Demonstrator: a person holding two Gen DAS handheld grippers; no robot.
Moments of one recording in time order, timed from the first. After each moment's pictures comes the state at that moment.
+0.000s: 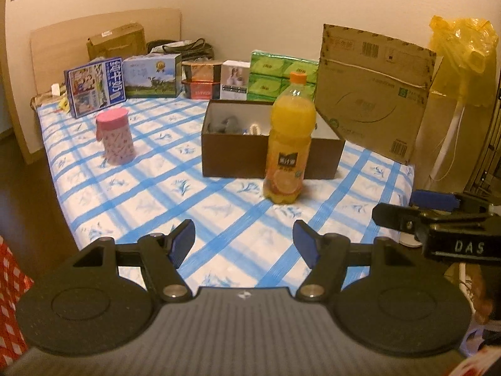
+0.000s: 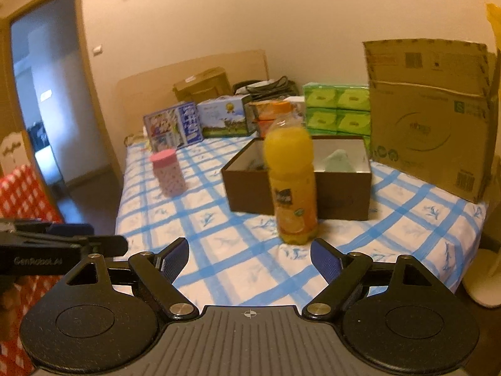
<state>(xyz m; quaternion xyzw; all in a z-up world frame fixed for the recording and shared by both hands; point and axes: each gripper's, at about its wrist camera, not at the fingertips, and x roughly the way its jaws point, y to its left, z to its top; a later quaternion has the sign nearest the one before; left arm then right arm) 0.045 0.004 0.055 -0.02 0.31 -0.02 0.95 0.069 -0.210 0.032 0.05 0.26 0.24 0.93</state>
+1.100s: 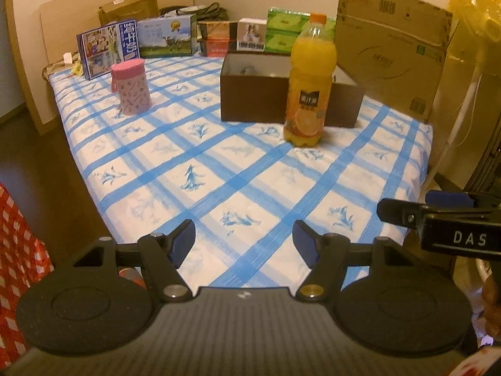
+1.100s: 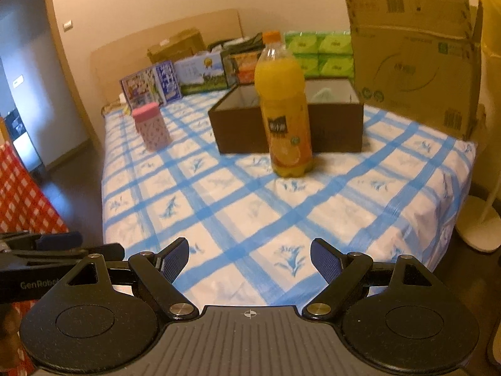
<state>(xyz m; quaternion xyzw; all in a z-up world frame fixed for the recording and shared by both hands) 0.020 0.011 0.001 -0.02 0.37 0.01 0.93 0.044 -0.184 -0.019 0.06 0.35 0.19 0.92</state>
